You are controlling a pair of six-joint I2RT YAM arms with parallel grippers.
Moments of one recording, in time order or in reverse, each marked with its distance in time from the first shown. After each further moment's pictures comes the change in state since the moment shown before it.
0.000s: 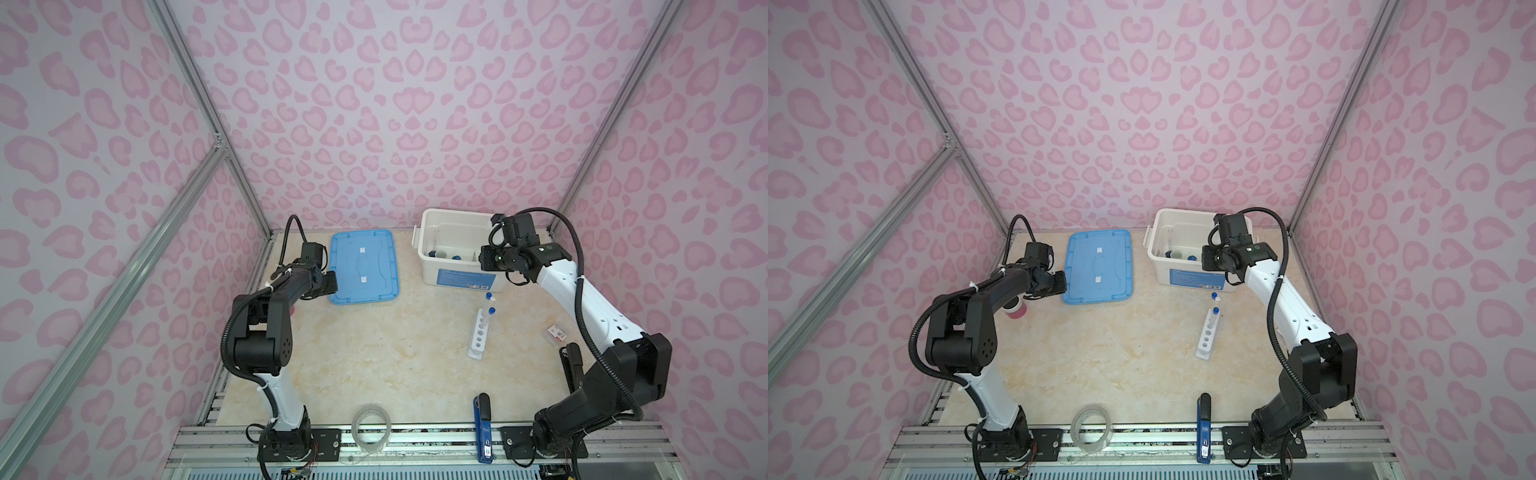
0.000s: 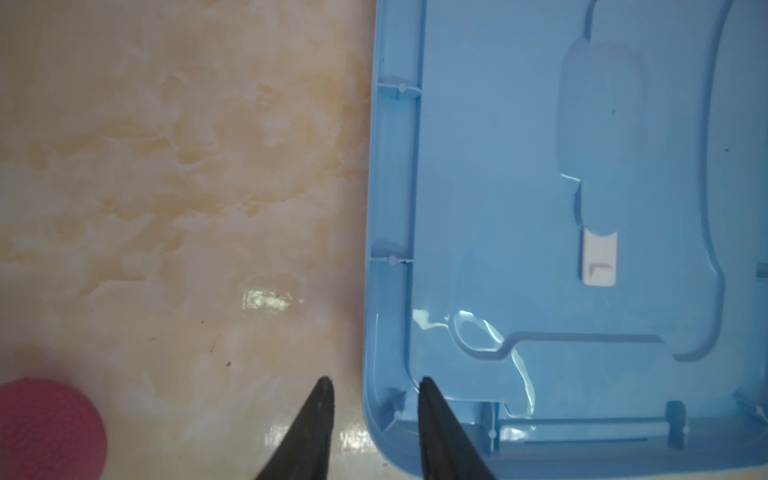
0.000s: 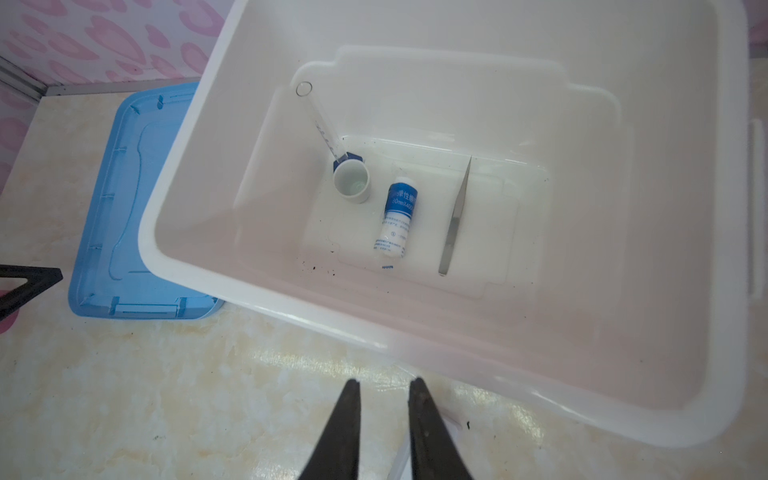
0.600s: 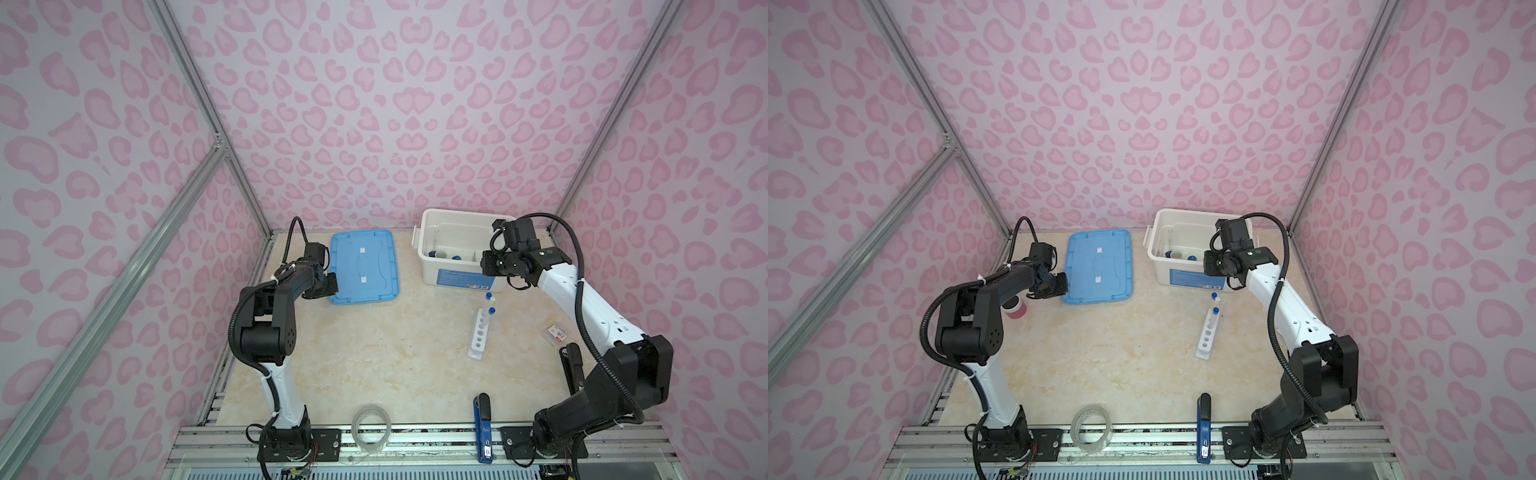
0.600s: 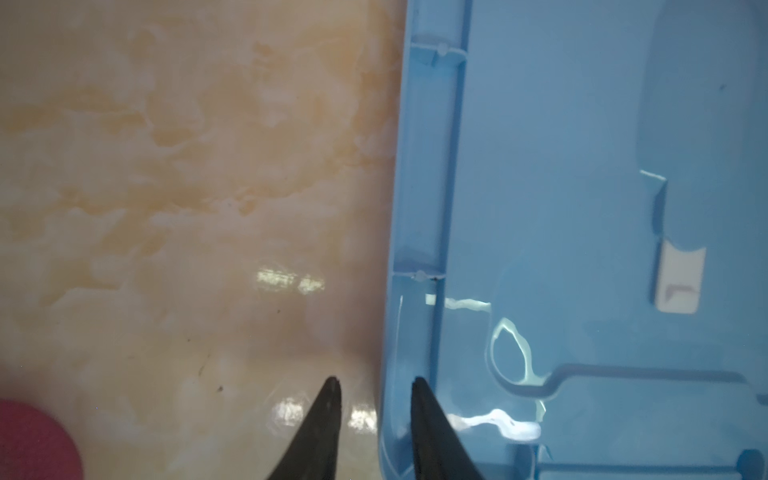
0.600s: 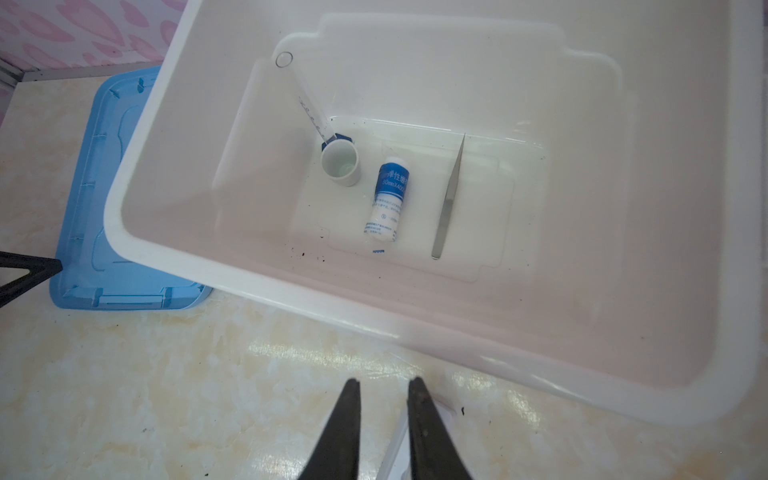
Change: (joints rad) left arm 0.000 0.089 0.064 -0.058 -0.023 -0.018; right arm -0.016 -0.024 -0.051 0.018 0.000 0.000
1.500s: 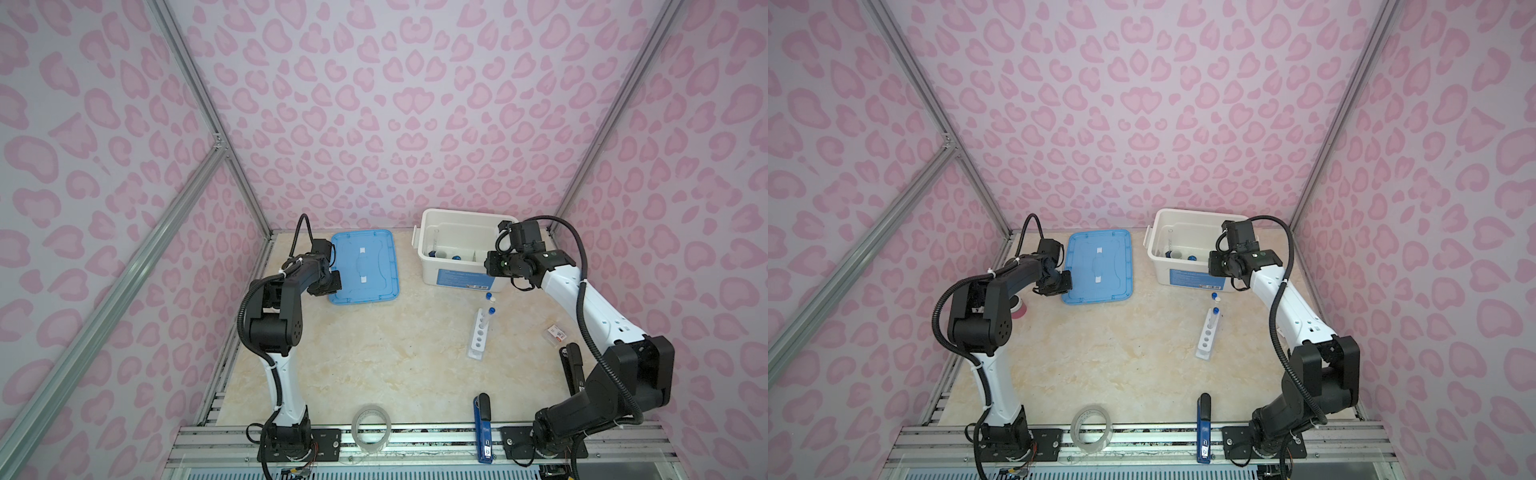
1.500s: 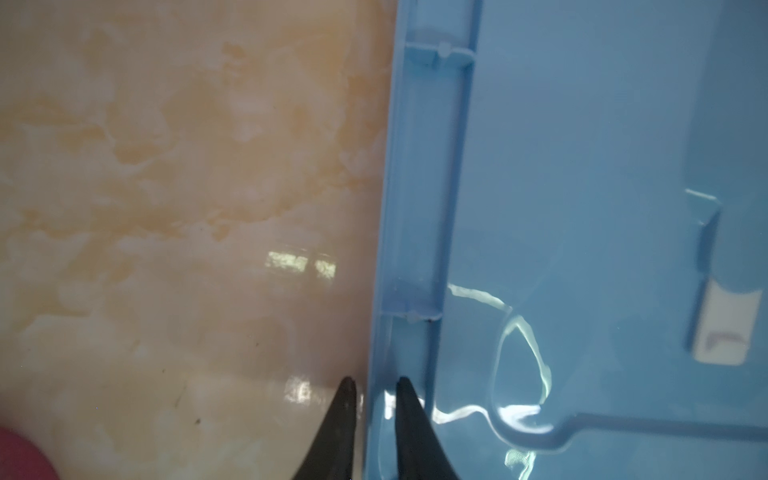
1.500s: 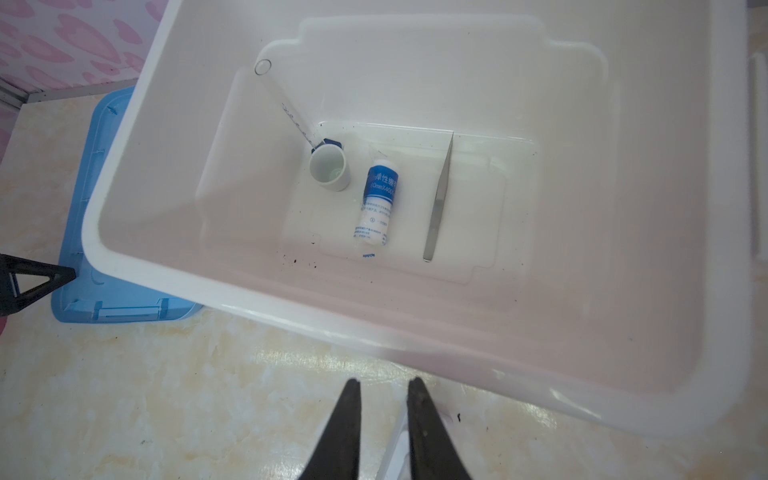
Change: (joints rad) left arm -0.029 0.098 0.127 -0.091 -0.054 -0.019; right arm -0.047 -0.004 -0.035 0.040 -0.038 0.008
